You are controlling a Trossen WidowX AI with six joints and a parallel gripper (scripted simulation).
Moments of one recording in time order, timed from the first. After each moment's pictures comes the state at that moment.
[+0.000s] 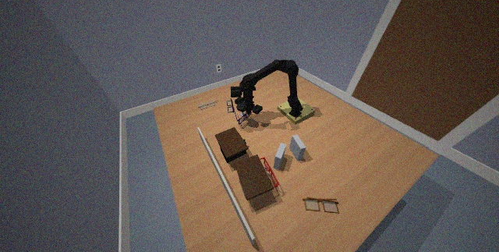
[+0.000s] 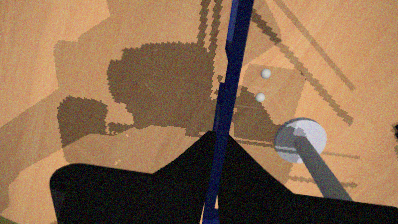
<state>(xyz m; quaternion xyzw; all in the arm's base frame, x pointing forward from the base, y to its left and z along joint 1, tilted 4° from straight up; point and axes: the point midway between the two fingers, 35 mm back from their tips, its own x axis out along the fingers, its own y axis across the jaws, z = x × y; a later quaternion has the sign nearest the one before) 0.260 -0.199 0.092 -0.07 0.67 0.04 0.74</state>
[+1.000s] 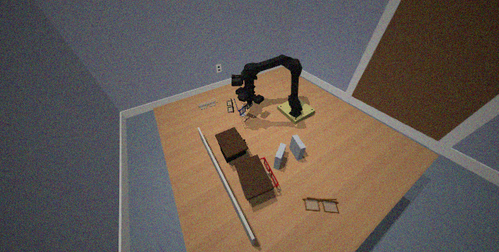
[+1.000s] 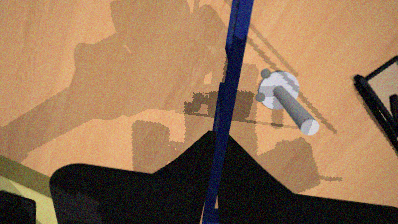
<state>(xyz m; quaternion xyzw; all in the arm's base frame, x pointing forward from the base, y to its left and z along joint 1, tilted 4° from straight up) 0.232 -0.209 0.149 -0.07 0.67 0.04 0.74</state>
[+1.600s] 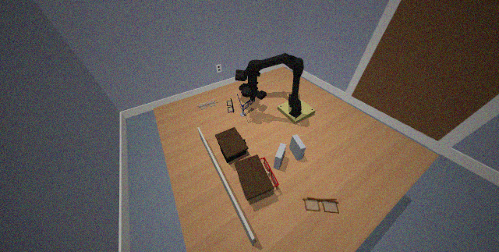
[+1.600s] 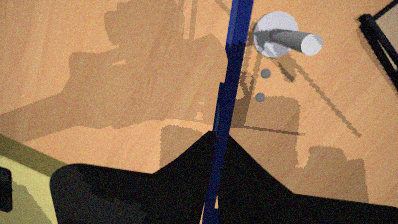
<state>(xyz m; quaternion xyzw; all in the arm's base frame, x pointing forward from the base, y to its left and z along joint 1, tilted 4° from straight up) 0.184 -0.234 0.140 -0.07 0.67 0.04 0.74</state>
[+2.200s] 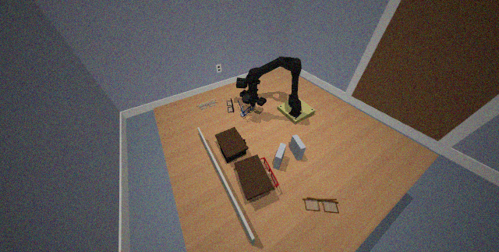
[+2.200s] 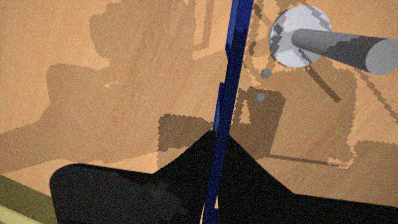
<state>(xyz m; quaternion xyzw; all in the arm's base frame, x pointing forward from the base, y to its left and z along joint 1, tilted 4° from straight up) 0.187 -0.234 0.087 -0.07 0.67 0.04 0.74</state>
